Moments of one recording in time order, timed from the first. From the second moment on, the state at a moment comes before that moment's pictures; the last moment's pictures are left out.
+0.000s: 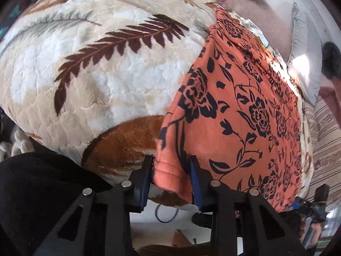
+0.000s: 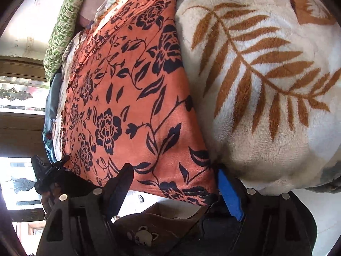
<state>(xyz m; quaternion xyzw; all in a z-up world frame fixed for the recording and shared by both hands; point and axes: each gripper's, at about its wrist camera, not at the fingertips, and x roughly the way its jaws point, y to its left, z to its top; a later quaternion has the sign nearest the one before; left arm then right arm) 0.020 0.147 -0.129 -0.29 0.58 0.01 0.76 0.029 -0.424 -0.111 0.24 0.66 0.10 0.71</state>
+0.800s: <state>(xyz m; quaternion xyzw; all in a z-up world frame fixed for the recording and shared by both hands) 0.033 0.139 -0.117 -0.24 0.56 0.00 0.79 0.027 -0.437 -0.113 0.25 0.67 0.10 0.69</state>
